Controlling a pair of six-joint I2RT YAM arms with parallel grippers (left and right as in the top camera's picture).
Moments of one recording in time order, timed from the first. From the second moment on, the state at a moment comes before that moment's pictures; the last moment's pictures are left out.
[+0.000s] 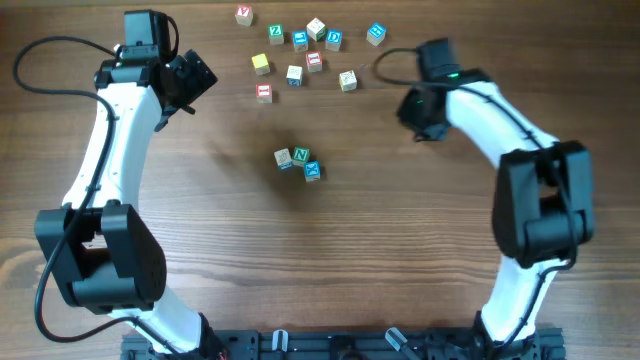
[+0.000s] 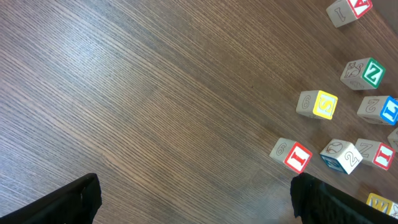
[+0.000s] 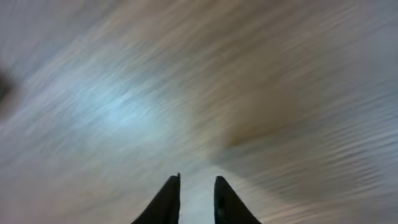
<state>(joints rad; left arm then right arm) 0.04 1.83 1.54 -0.81 -0.06 -0.64 0.17 2.06 1.46 -0.69 -0.04 0.69</state>
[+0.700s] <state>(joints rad) 0.04 1.83 1.54 -0.81 -0.06 -0.64 -0.06 2.06 1.46 -0.45 -0.02 0.60</state>
